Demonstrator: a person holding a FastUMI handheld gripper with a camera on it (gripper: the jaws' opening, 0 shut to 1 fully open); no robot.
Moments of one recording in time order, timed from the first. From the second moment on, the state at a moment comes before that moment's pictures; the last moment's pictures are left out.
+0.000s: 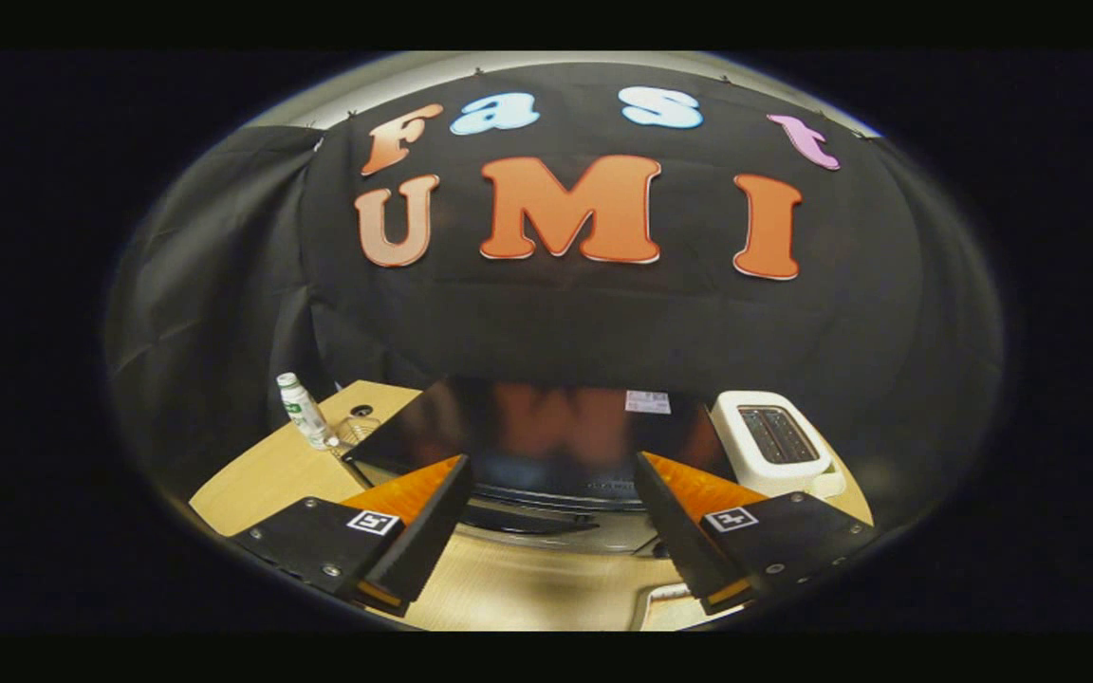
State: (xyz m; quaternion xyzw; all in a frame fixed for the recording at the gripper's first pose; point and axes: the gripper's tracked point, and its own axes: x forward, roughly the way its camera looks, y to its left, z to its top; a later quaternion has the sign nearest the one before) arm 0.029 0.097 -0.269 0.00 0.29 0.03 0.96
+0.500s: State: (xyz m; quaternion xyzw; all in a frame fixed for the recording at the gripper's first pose) arm 0.013 0.120 -0.292 0.00 0.27 0.00 0.96
